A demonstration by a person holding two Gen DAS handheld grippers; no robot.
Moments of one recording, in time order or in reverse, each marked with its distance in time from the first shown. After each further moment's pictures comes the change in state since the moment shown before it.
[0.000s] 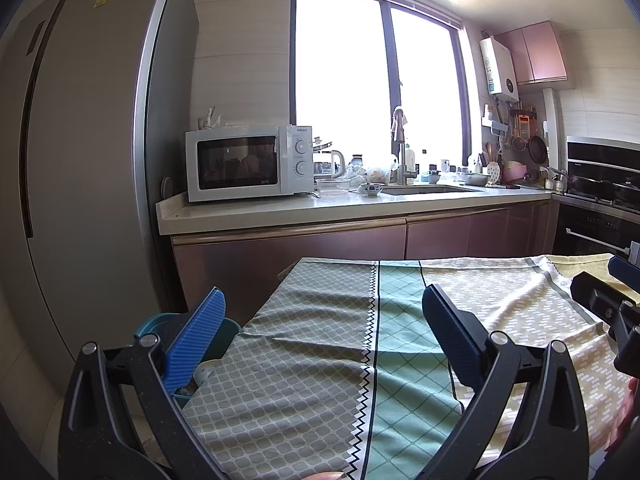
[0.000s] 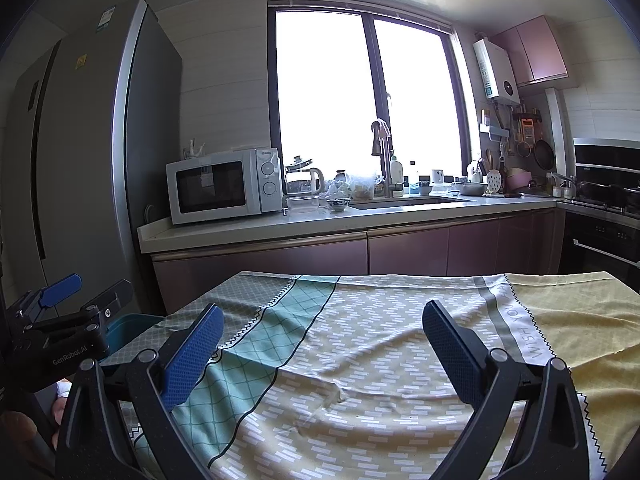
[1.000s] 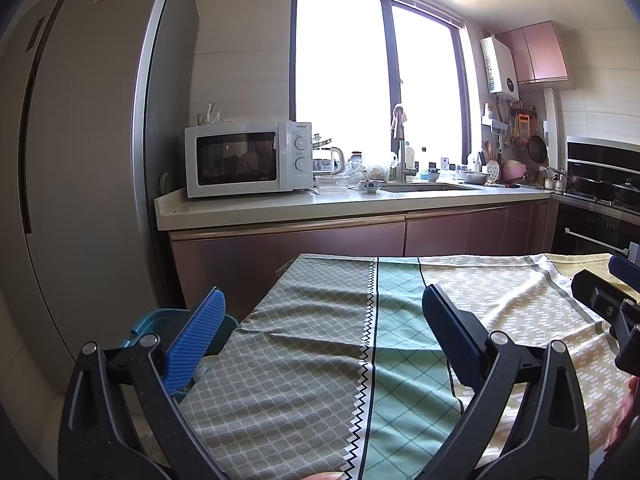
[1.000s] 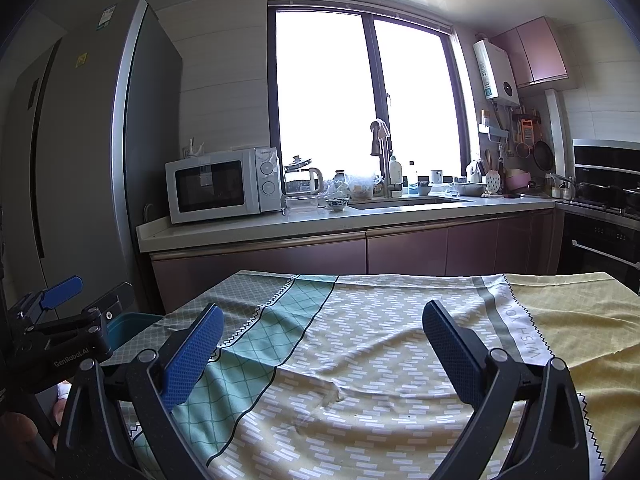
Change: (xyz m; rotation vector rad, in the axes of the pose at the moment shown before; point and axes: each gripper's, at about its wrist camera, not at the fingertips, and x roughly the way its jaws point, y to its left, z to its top) left arm 0.001 -0.003 -0.003 -0.003 0.006 -0.002; right arm -0.001 -0.001 0.000 0.001 0.002 -0.003
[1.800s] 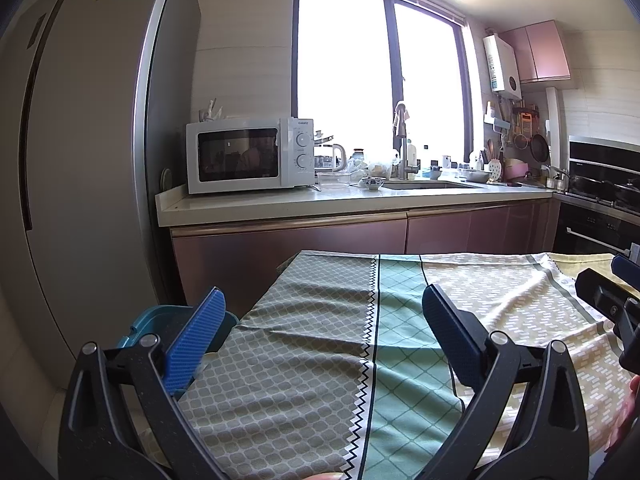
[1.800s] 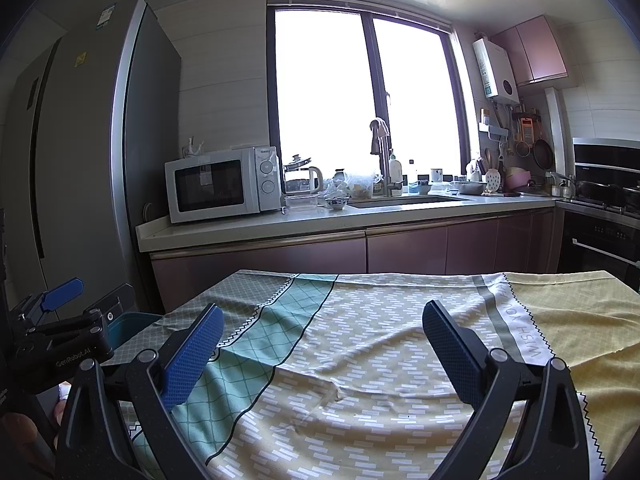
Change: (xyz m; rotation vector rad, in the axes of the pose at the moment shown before) left arm 0.002 -0.001 -0.005 -0.007 0.015 0.001; right arm 0.001 0.000 0.000 0.000 0.002 -0.001
